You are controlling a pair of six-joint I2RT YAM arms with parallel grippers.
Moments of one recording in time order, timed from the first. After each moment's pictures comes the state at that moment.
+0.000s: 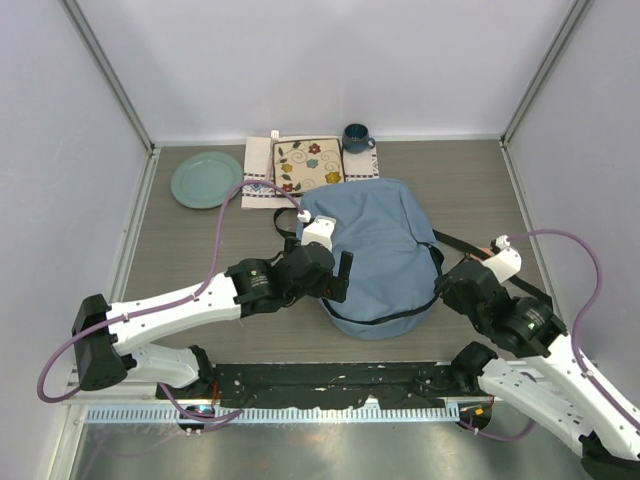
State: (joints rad) left arm -1.15 1.28 1.08 -0.54 -0.43 -0.63; right arm 0.70 0.55 0.80 -1.05 0.55 1.10
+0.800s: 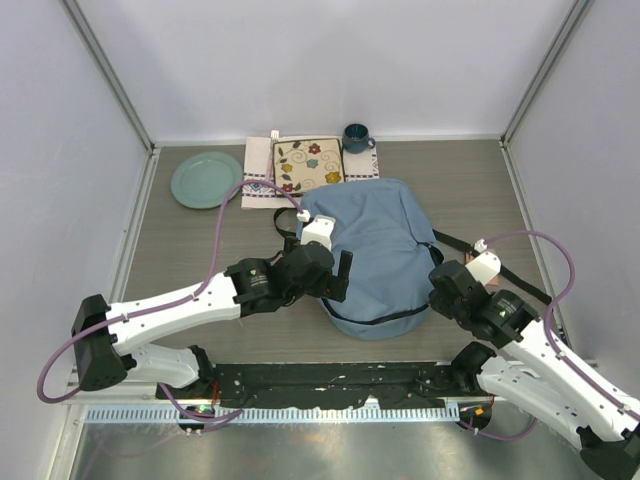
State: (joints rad) left arm -1.14 1.28 1.08 -0.54 -0.43 -0.63; right arm 0.70 0.66 0.67 -0.99 0.49 1.12
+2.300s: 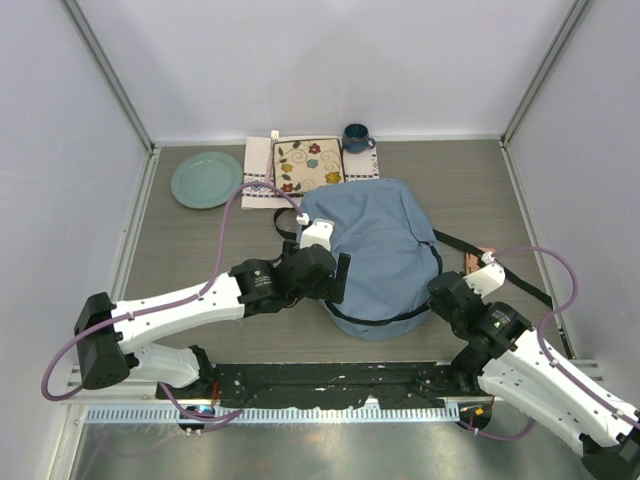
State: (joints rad) left arm -1.14 1.30 1.06 -0.57 -0.45 -0.66; right arm 0.70 0.57 0.50 -0.87 0.60 1.23
